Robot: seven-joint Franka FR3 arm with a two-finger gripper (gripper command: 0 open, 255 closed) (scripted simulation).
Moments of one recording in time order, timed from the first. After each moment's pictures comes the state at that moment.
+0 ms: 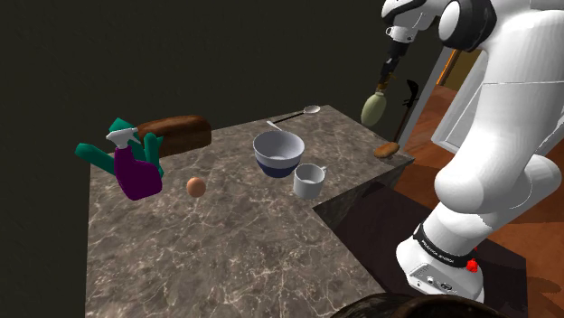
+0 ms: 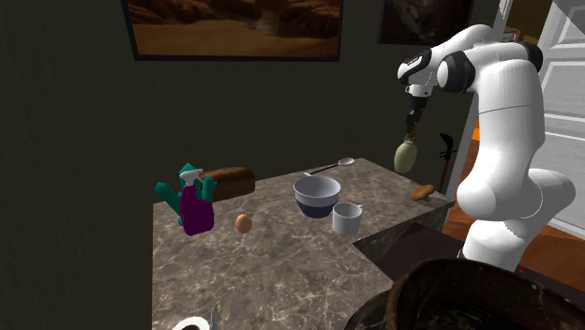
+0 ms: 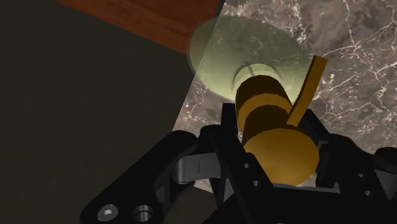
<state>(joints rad) -0.58 0.38 -0.40 -1.49 0.21 1.87 -1.05</state>
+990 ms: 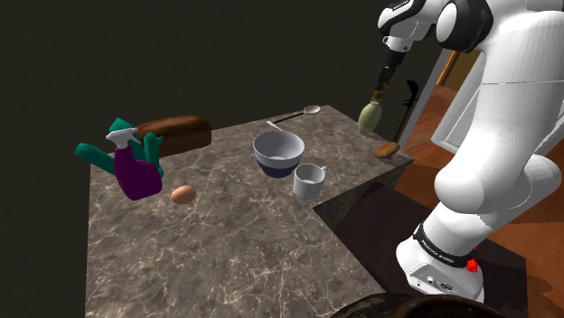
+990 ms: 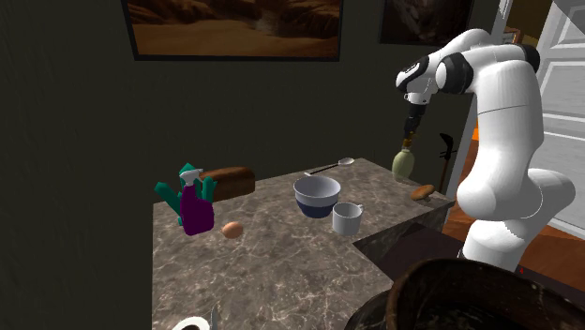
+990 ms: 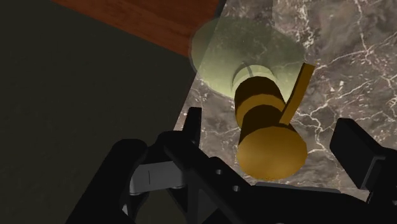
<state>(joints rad) -0.58 0.40 -0.40 -1.55 0.22 1.95 -1.06</state>
